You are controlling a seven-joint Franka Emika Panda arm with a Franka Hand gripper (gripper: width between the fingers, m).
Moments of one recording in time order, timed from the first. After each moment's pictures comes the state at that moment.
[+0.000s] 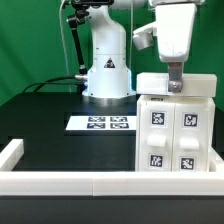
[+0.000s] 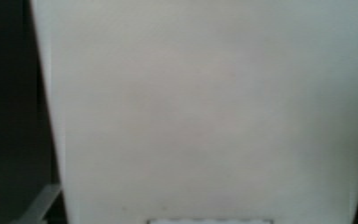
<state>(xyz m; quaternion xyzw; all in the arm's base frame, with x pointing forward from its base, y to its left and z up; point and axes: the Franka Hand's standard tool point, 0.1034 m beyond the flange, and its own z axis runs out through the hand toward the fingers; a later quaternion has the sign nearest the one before) 0.598 0.072 0.152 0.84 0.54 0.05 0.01</state>
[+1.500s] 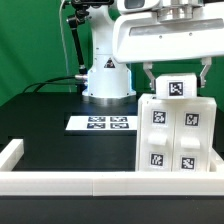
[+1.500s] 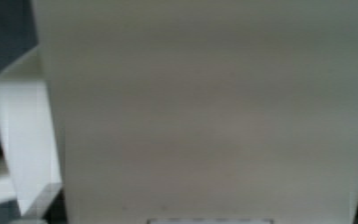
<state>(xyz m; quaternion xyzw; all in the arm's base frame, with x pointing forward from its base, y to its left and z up) 0.594 0.084 0.153 0.98 -0.19 0.08 -0.05</state>
